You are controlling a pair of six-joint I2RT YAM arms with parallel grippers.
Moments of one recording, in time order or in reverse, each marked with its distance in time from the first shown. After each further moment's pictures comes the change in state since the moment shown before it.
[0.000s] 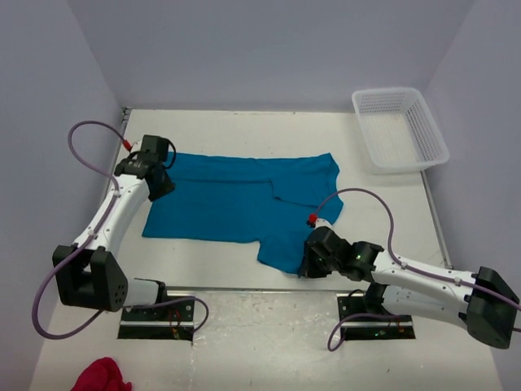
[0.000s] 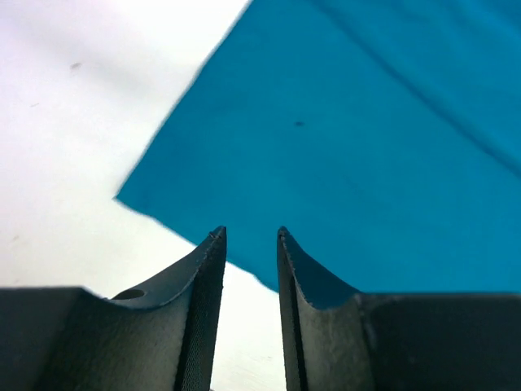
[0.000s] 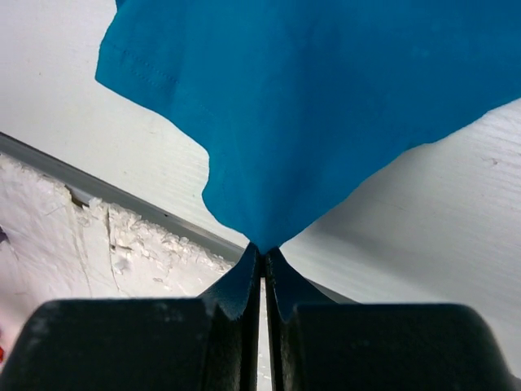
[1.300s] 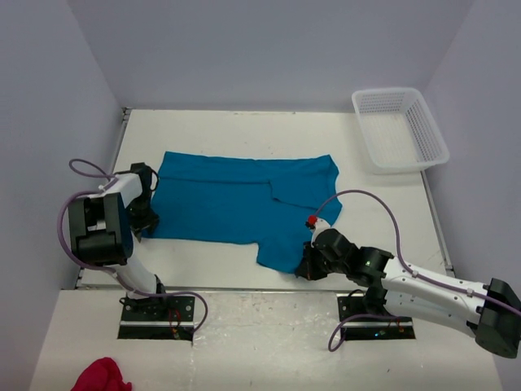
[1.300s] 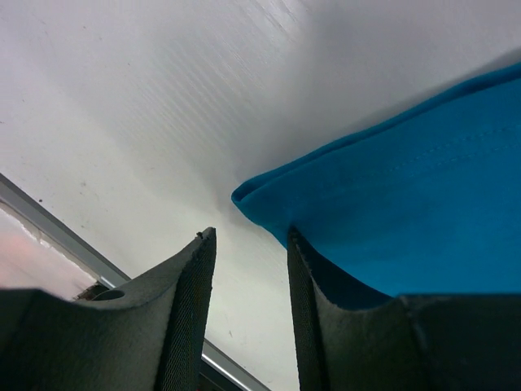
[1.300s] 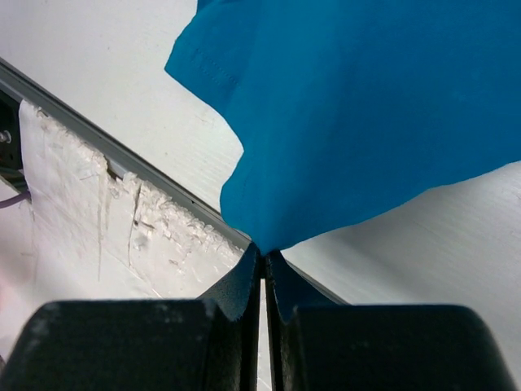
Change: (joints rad) left arm 0.274 0.332 -0.185 -0.033 -0.063 0.002; right arm 0.002 -0.122 -0.057 0.087 -0.070 -0.128
